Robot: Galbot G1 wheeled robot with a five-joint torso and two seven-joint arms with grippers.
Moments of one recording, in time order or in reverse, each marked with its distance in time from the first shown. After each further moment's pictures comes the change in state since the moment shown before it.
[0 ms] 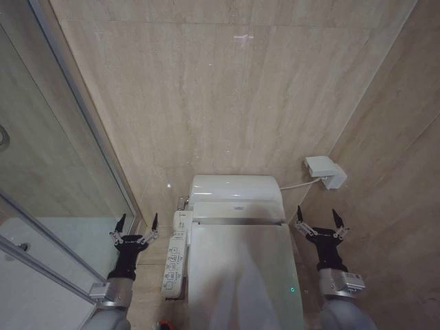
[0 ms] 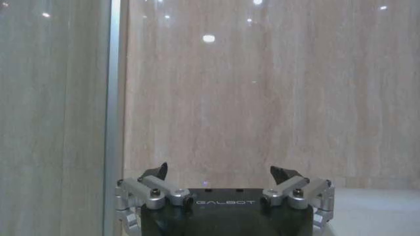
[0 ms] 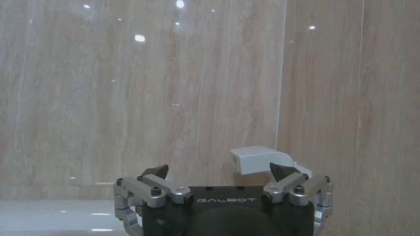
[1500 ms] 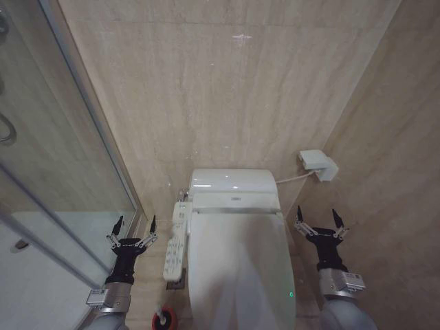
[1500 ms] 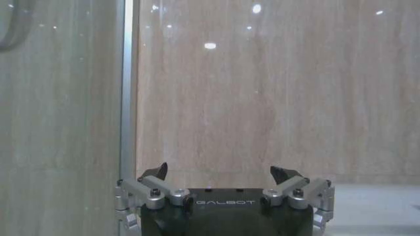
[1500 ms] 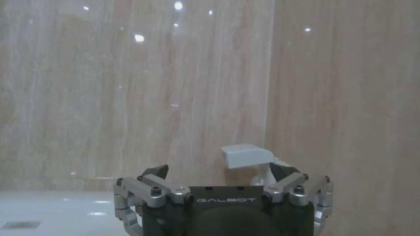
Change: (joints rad) left arm 0.019 0.003 -0.015 0.000 0.012 -0.039 -0.012; right arm 0.000 0.000 0.000 0.000 0.000 0.000 0.000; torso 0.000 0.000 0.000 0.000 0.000
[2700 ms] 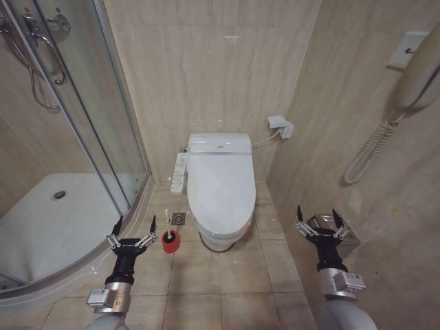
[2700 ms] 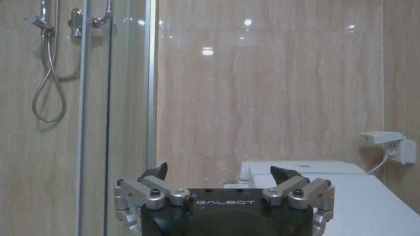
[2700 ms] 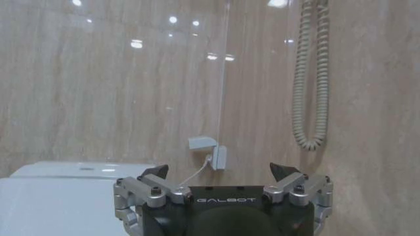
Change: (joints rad) left arm -0.001 0.000 0.000 0.001 0.000 0.000 0.000; right arm 0.001 0.000 0.000 0.000 0.000 0.000 0.000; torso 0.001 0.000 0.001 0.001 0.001
